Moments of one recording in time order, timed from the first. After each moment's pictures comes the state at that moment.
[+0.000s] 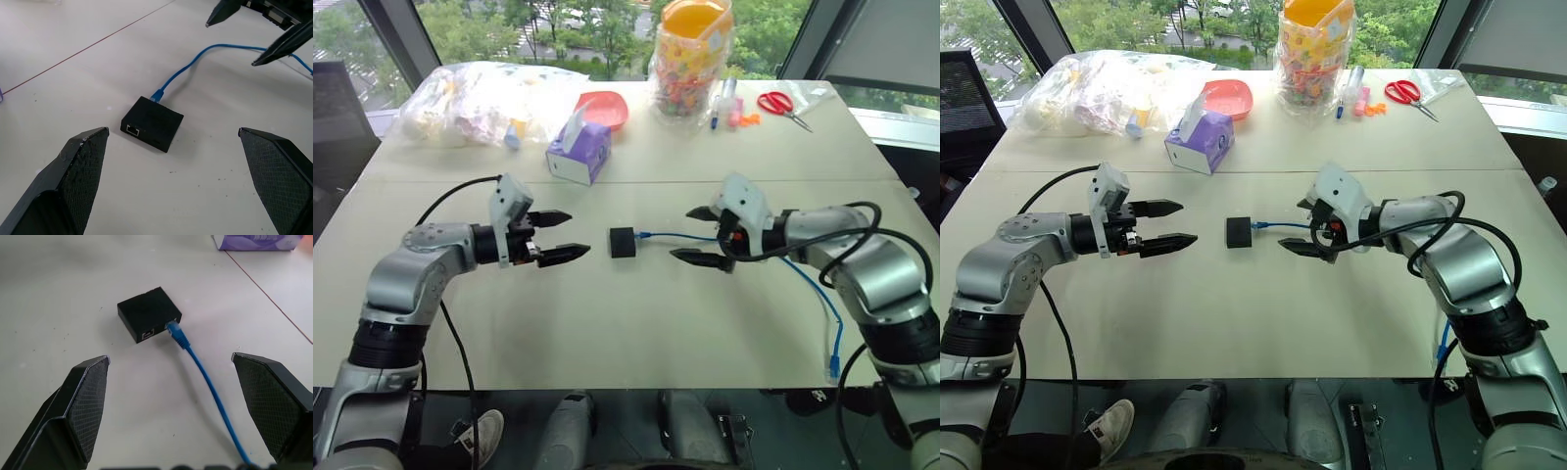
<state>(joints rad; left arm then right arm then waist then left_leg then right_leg) -0.47 0.69 0.01 -0.09 -0.53 0.65 -1.02 -0.64 -0.76 0.20 -0.24 0.33 0.78 0.88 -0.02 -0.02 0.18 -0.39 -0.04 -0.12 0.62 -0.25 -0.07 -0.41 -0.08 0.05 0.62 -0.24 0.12</state>
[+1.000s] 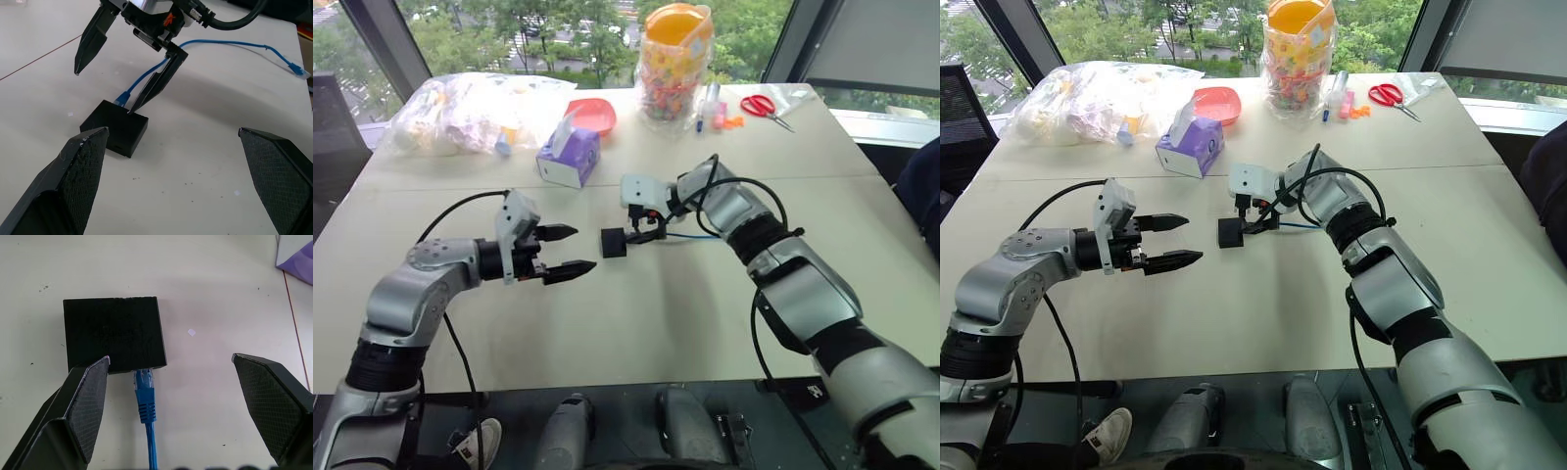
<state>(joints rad) -0.37 0.70 0.02 -0.21 -0.55 0.67 -0.98 -1.20 -0.29 0.52 0.97 -0.18 0.03 1.08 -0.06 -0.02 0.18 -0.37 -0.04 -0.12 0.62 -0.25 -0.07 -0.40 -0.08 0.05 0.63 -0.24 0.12</state>
